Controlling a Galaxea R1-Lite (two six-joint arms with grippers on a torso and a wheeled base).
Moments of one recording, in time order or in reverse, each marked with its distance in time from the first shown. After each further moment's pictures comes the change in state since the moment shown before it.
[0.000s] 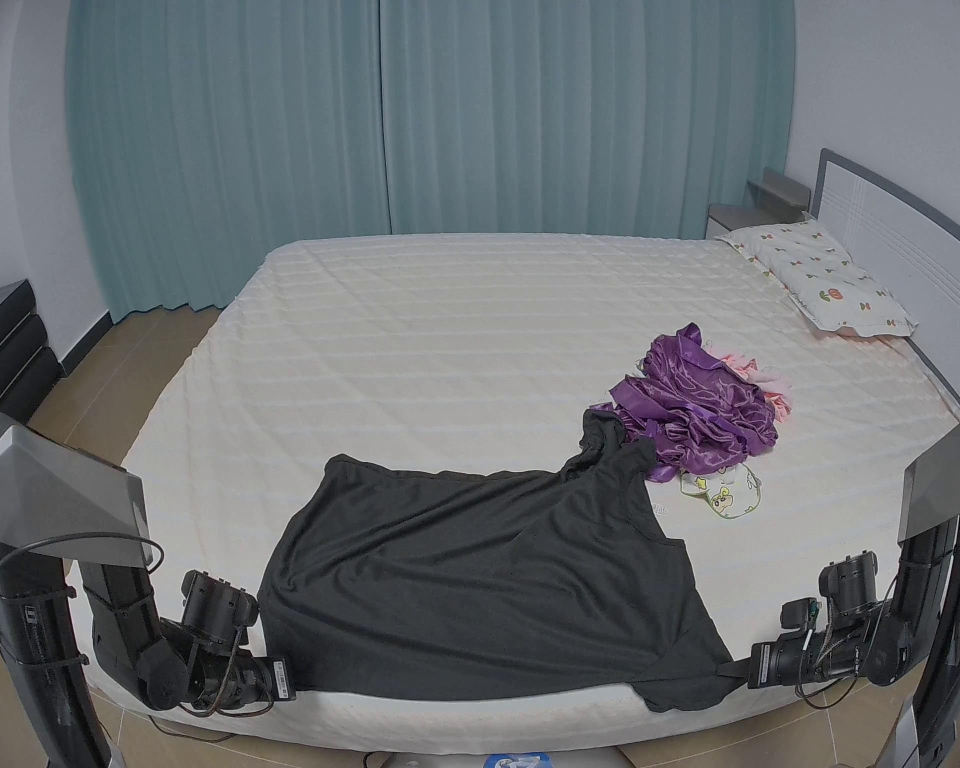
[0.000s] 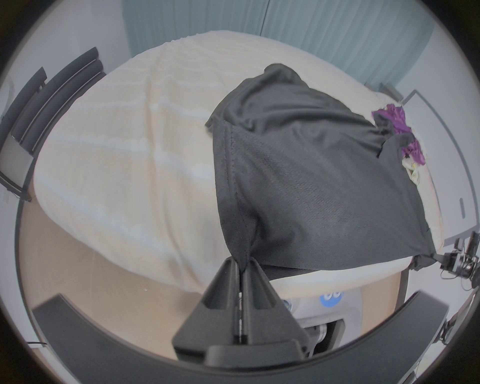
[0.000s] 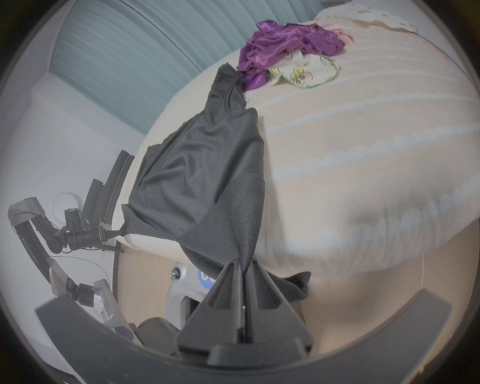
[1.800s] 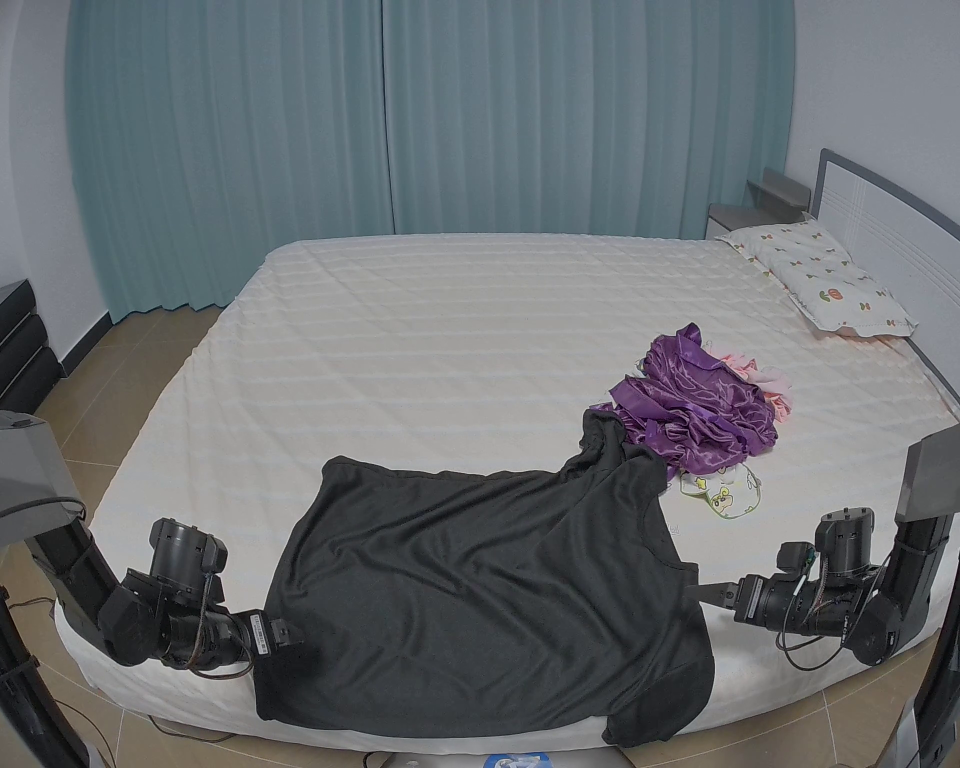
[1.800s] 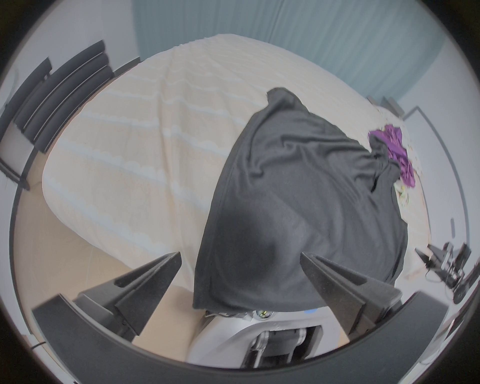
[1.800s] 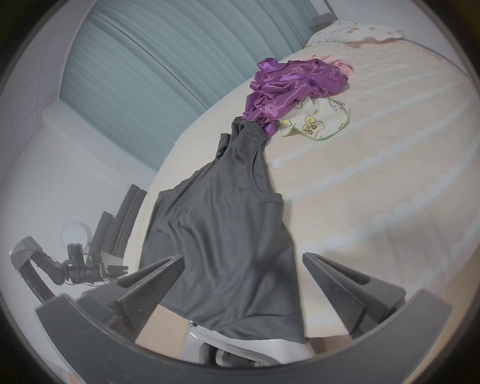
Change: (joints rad) left arm 0.085 -0.208 -0.161 0.268 -0.076 -0.065; right arm 0.060 -0.029 -0.174 -0.127 -0.042 0.276
